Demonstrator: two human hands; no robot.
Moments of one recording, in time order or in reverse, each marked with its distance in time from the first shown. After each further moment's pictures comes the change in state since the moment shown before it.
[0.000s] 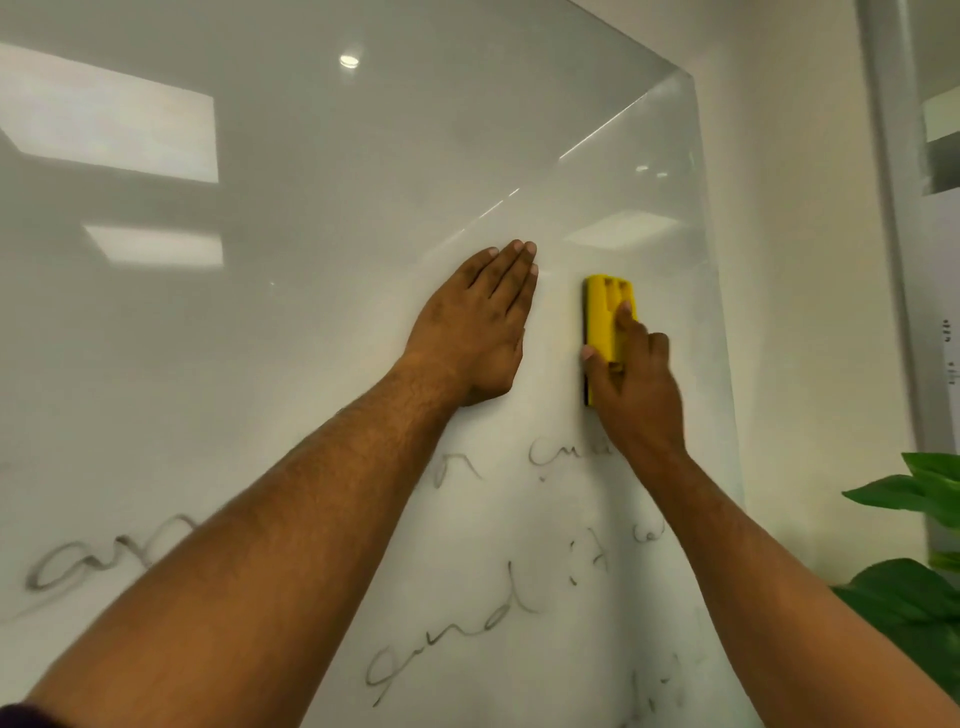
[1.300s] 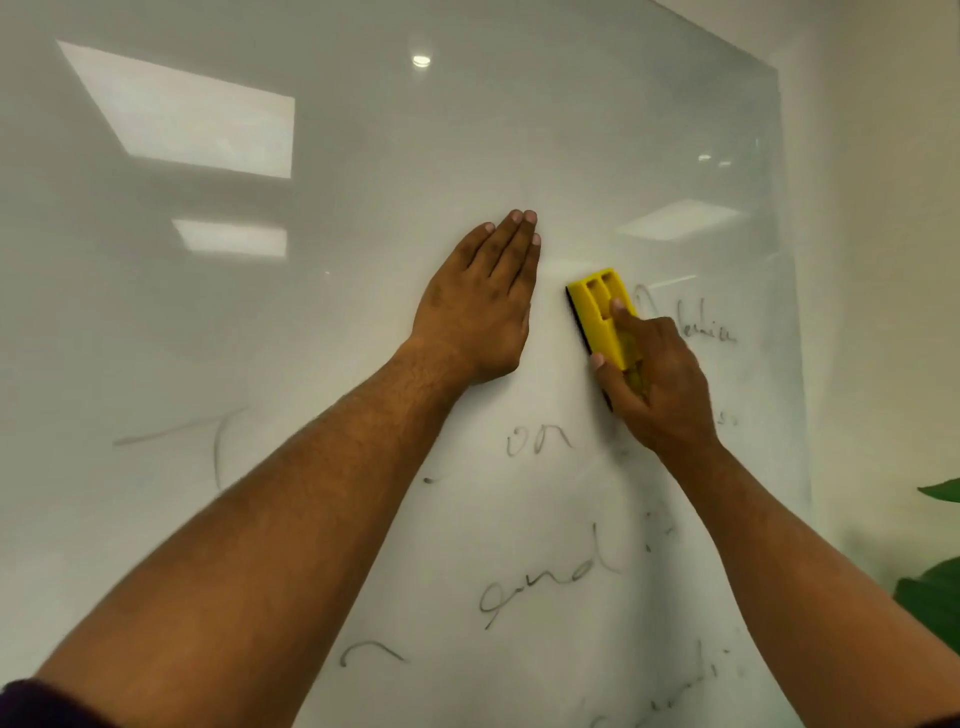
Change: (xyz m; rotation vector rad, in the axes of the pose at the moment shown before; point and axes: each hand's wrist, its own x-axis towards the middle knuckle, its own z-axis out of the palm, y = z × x) left_hand -0.074 -0.063 -0.026 -0.026 -0.020 -0.147; right_hand -0.033 -0.065 0.001 0.118 0.051 -0.422
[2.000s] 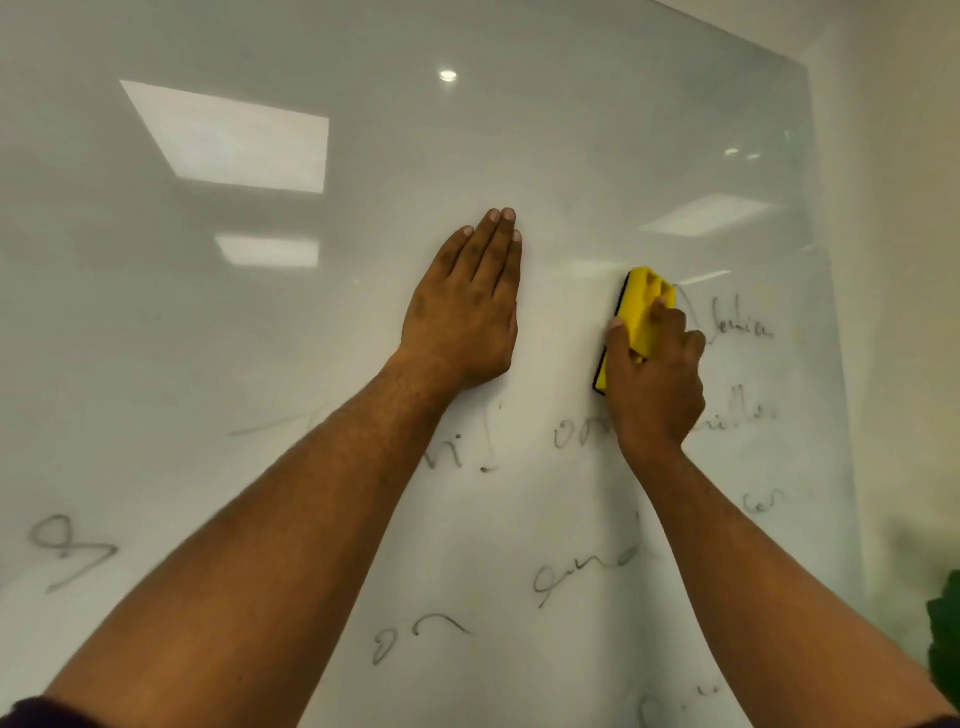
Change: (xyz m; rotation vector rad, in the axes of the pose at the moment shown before) left_hand -0.042 -0.041 -0.015 -0.007 0.022 -0.082; right_hand 0.008 -0.089 0.029 -0.044 0.184 0.613
